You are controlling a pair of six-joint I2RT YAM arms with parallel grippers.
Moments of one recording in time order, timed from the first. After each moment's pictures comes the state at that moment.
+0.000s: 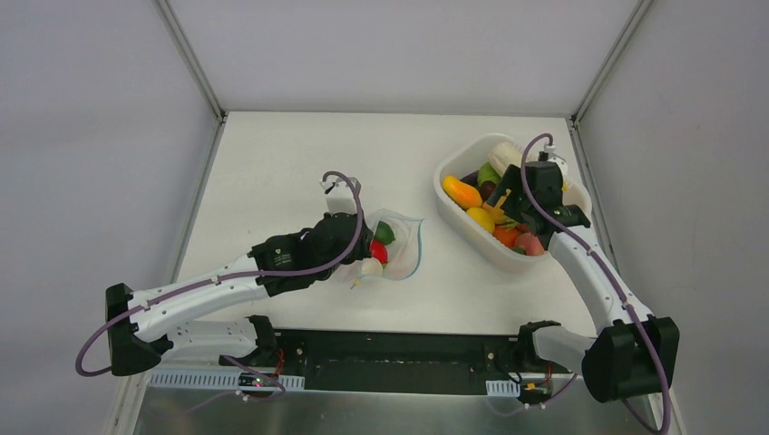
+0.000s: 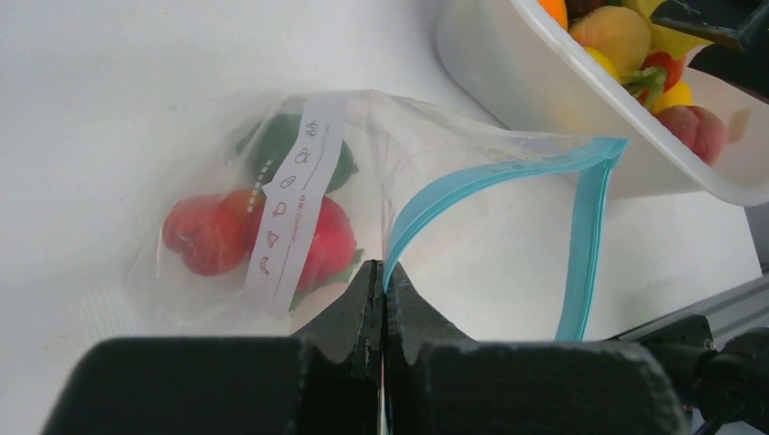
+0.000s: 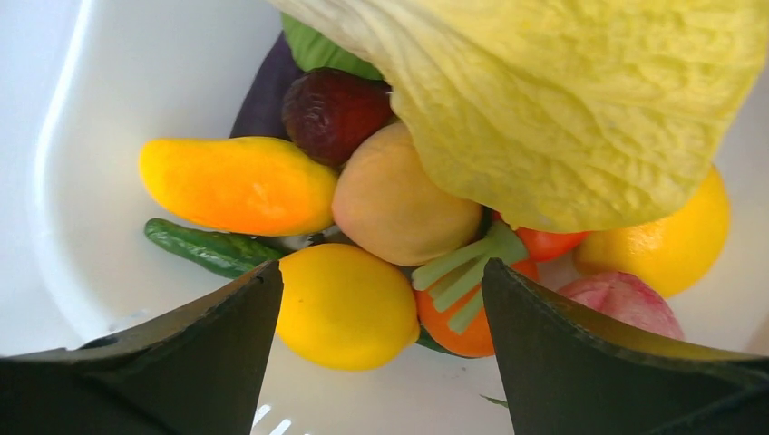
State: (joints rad) left arm -1.11 1.04 0.96 -0.49 -0.58 -0.72; right arm 0.20 1.15 0.90 -0.51 0.21 0.59
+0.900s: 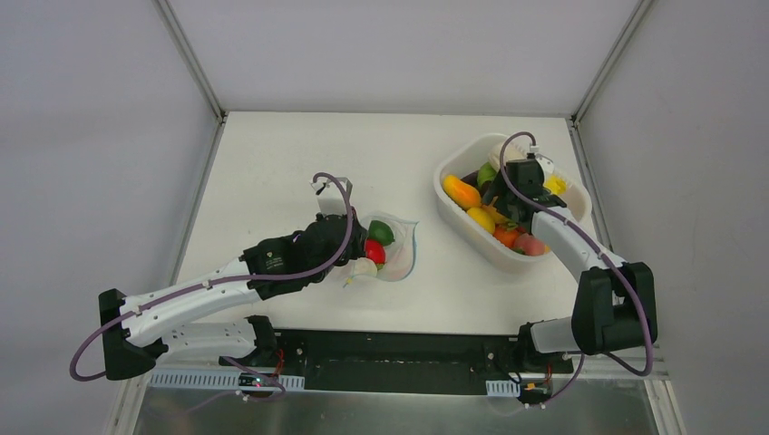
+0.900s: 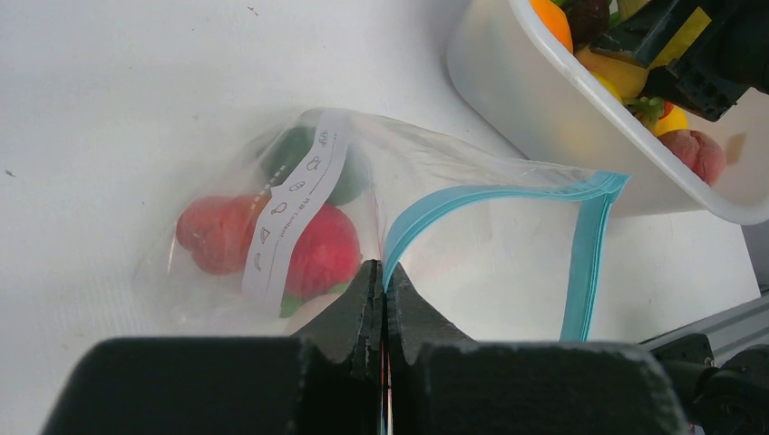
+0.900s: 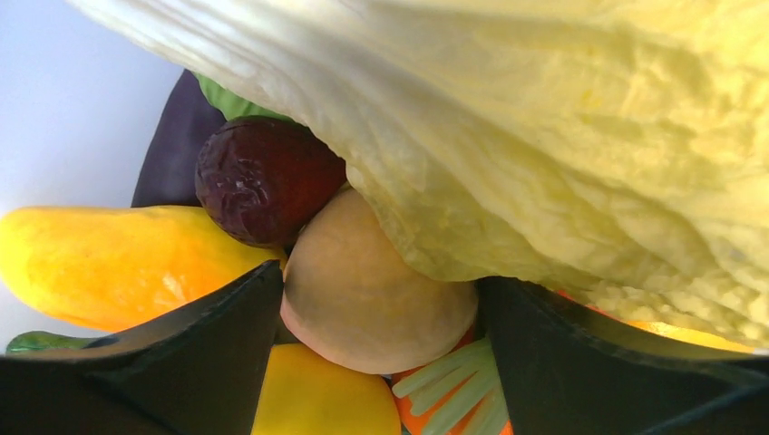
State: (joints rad) left arm -1.11 0.99 0.94 -0.50 -0.64 -0.72; right arm 0.20 1.38 0.89 -0.34 0.29 0.58
